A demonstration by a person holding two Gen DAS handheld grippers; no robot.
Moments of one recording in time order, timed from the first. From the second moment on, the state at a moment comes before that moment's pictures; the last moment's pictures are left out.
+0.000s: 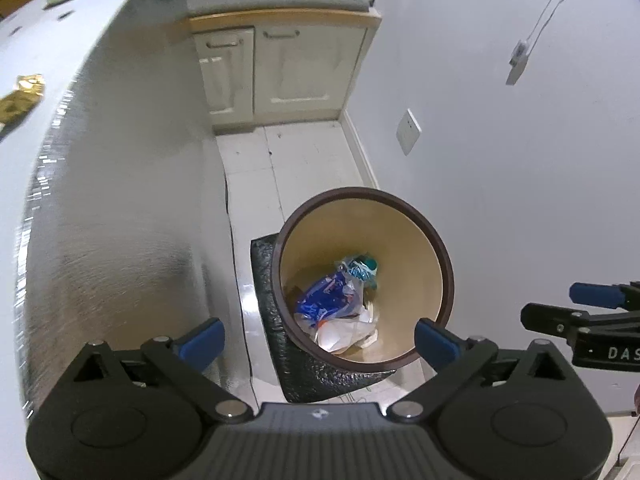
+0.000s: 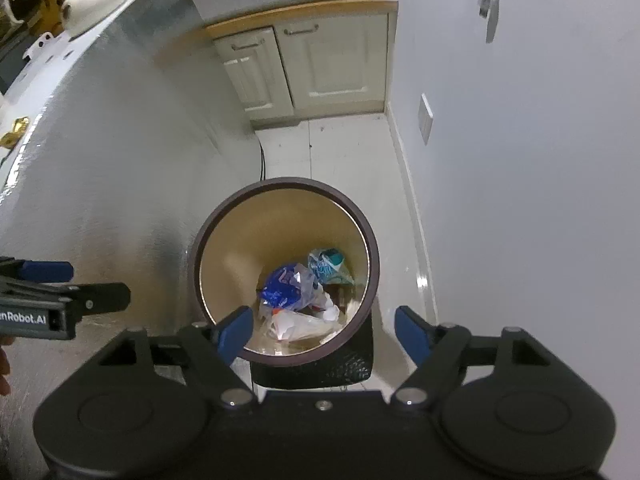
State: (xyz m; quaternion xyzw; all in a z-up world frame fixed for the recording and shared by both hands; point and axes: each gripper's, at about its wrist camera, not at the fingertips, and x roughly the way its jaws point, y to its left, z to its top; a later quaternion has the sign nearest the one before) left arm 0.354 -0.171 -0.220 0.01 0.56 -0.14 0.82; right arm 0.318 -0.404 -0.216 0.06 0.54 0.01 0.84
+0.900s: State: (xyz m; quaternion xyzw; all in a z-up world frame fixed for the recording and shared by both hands) left arm 0.272 -0.125 -0.120 -0.02 0.47 -0.14 0.87; right arm 0.241 -0.388 -0.129 0.03 0.45 -0.02 0.89
